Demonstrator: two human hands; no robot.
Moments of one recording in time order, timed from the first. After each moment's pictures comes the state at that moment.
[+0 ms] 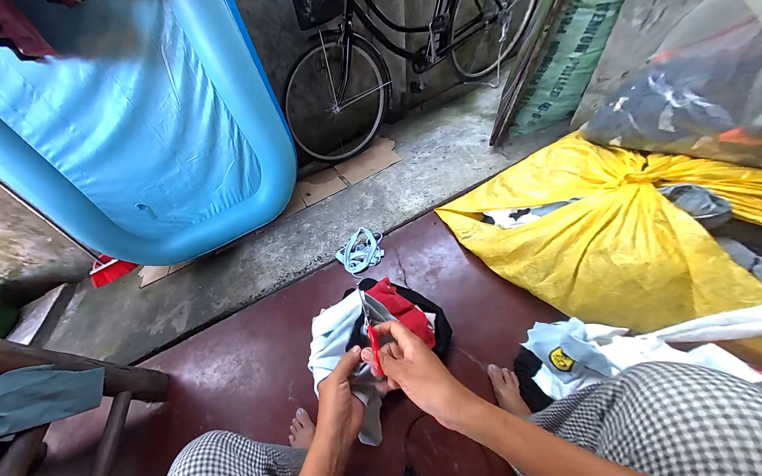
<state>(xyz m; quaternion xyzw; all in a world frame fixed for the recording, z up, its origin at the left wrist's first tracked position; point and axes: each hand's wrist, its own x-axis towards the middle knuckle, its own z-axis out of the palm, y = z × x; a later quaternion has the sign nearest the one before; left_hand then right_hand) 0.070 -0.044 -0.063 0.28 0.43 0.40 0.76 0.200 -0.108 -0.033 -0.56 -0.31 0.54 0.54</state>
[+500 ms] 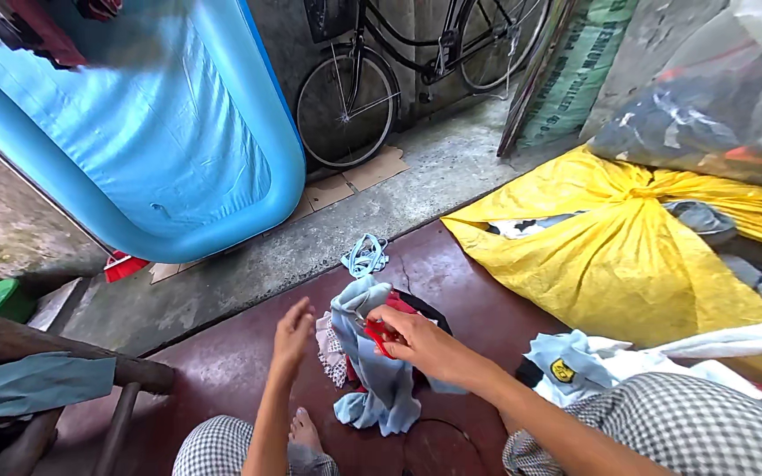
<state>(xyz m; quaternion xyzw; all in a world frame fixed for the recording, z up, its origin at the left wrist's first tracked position) 0.025 0.071 -0.046 0.67 0.44 0.27 0.54 0.255 -0.092 -0.027 -0.60 -0.65 0.33 0.34</state>
